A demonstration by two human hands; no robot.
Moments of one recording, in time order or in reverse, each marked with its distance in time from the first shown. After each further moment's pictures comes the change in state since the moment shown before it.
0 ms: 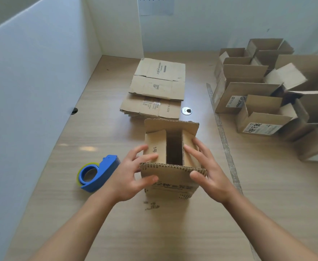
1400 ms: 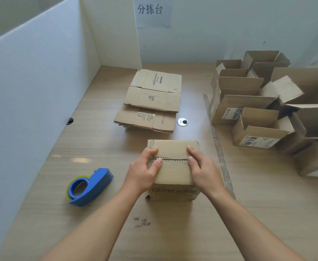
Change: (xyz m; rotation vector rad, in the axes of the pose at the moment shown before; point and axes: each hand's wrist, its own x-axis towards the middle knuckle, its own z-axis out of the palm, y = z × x) left_hand 0.075 0.022 0.051 0.049 0.244 -0.346; right_hand 0.049 0.014 -0.016 -0.209 0.276 0.347
